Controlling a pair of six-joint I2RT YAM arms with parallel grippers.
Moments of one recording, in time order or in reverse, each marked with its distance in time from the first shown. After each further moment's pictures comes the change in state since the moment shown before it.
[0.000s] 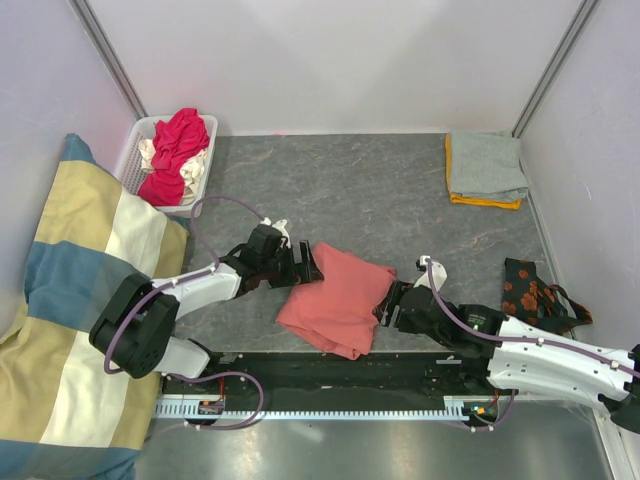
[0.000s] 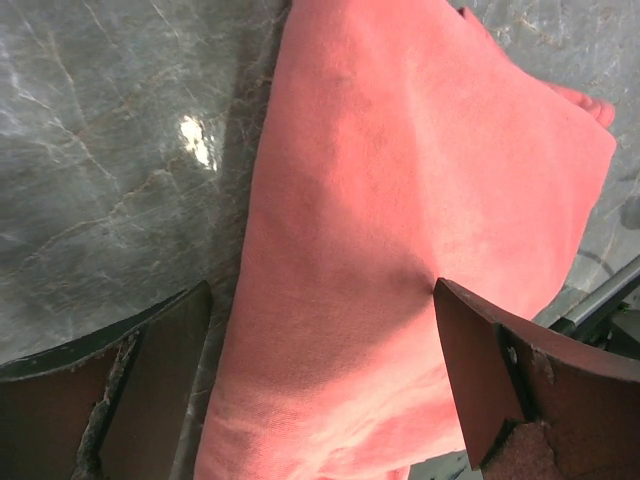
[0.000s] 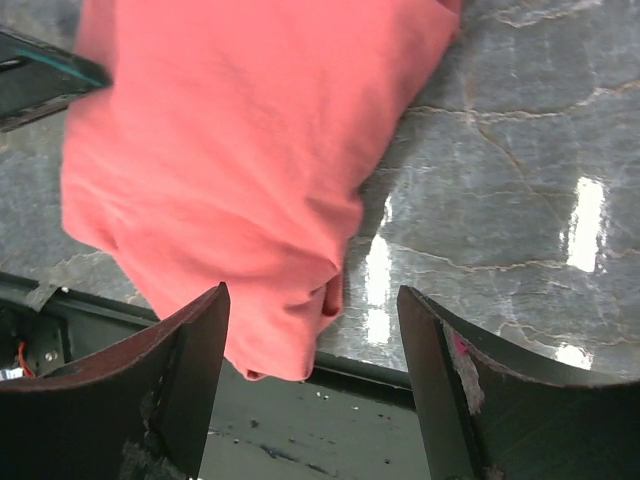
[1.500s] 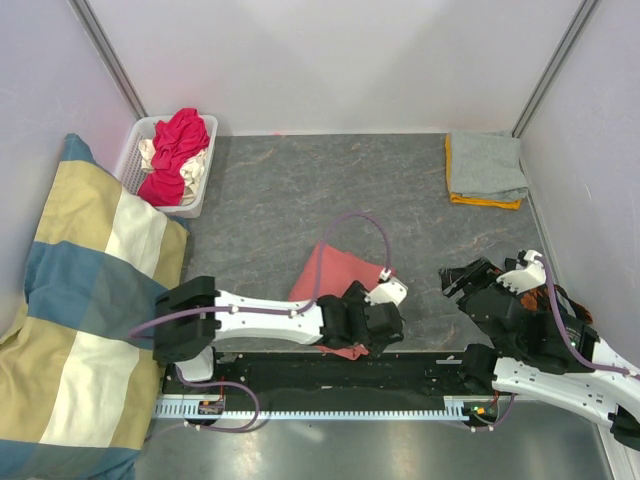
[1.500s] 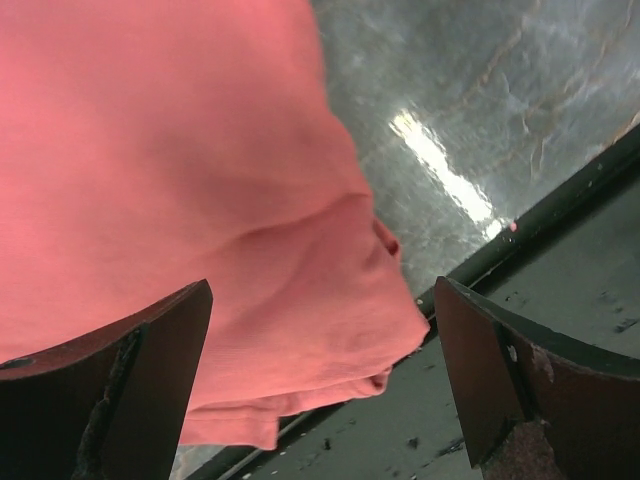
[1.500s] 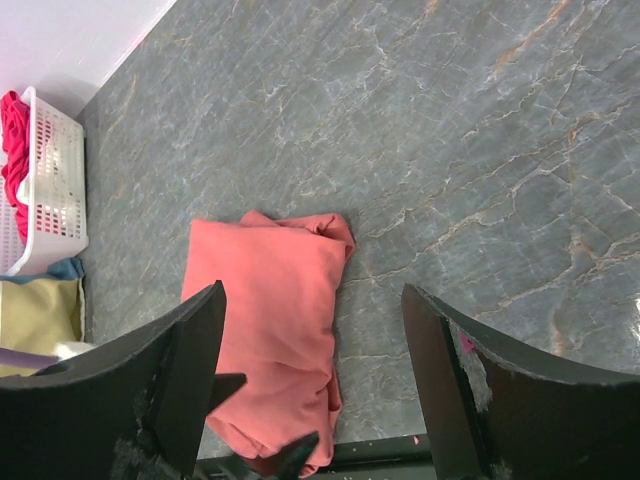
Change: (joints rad) left arm -0.840 0.258 0.528 -0.475 -0.689 0.121; right arm 0.000 -0.317 0.328 -0.566 0.495 0.212
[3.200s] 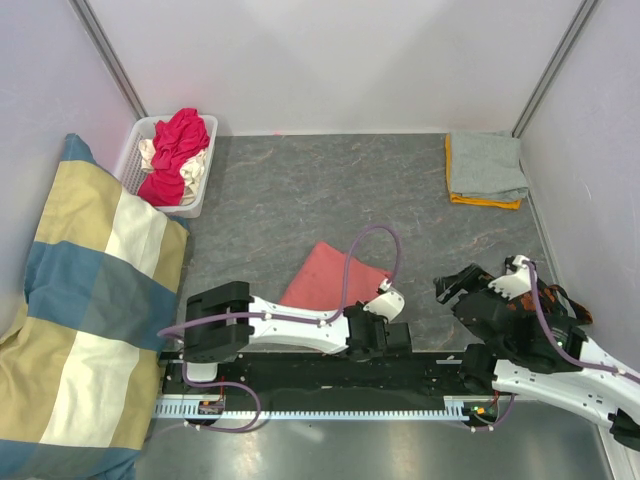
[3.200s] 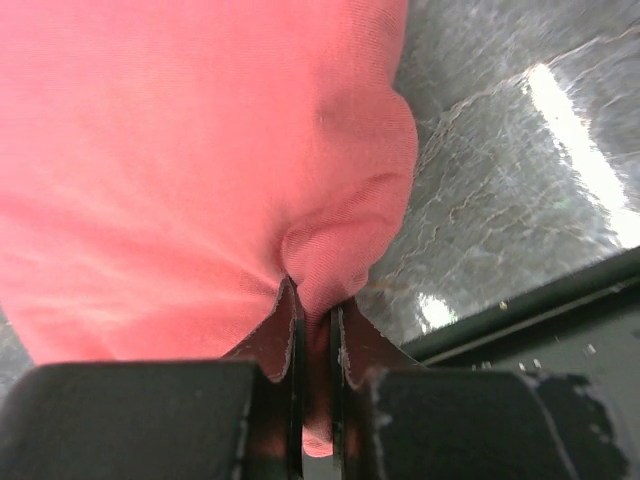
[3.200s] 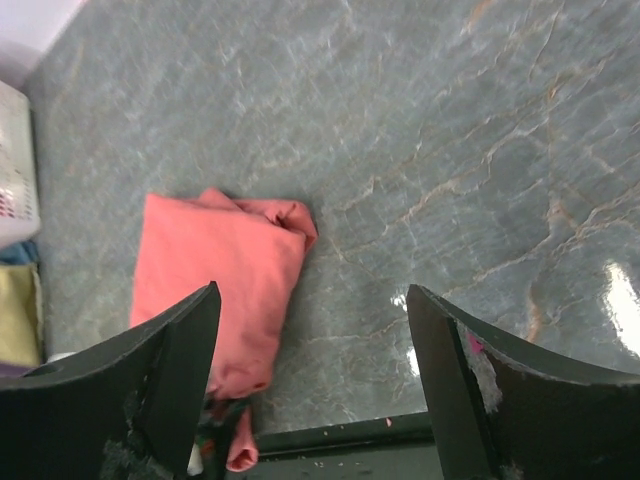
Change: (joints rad) left arm -0.080 0.219 0.144 -0.292 -0.189 -0.183; right arm 0.000 -0.023 -0.066 -0.047 -0.036 0.051
